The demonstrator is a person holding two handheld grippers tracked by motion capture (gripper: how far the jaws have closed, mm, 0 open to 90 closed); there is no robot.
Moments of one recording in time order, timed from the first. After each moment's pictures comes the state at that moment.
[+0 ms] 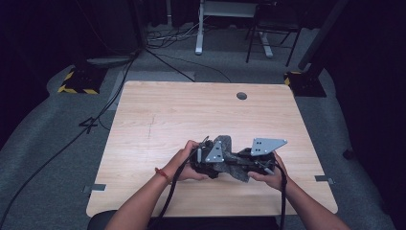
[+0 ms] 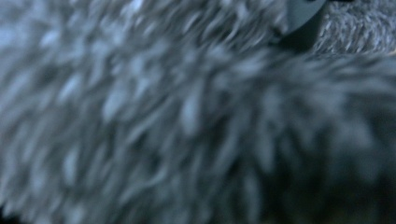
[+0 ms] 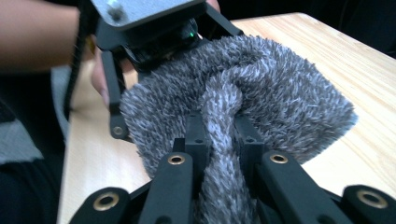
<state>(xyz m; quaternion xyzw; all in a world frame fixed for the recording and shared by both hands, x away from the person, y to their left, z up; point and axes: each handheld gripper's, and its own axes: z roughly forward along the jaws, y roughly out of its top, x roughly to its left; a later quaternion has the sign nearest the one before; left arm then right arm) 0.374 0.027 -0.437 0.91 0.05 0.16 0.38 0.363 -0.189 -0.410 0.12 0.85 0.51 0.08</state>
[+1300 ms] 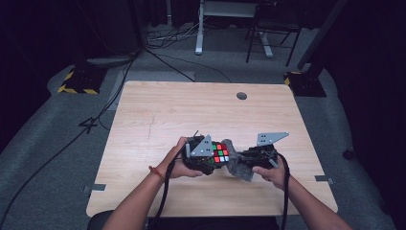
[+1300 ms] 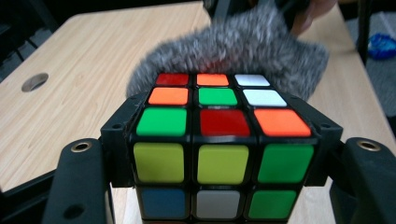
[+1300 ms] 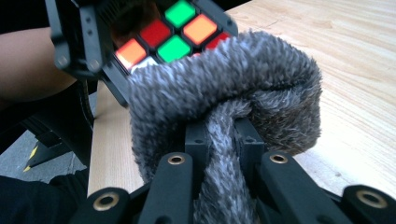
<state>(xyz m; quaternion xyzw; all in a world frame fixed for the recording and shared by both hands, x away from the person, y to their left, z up) 0.376 0.052 -0.420 0.88 0.06 0.14 0.45 0.395 -0.213 -0.439 0.19 0.82 0.53 -0.03</state>
